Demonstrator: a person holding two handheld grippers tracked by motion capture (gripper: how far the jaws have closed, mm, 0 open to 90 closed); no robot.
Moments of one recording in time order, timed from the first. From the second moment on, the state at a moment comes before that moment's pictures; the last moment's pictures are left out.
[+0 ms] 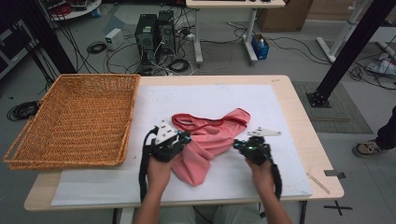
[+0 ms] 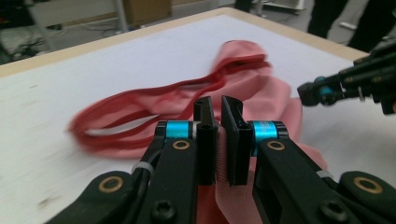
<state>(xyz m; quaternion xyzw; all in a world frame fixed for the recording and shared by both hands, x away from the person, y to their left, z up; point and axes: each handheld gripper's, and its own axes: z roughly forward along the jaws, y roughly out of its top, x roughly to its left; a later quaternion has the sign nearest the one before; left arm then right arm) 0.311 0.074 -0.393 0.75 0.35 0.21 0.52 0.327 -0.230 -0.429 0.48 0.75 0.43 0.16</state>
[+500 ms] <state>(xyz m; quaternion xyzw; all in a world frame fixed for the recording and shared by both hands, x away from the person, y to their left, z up) 0.319 0.047 -0.393 0.76 0.33 0.21 0.52 0.326 -0.266 -0.428 0.51 0.73 0.44 0.14</state>
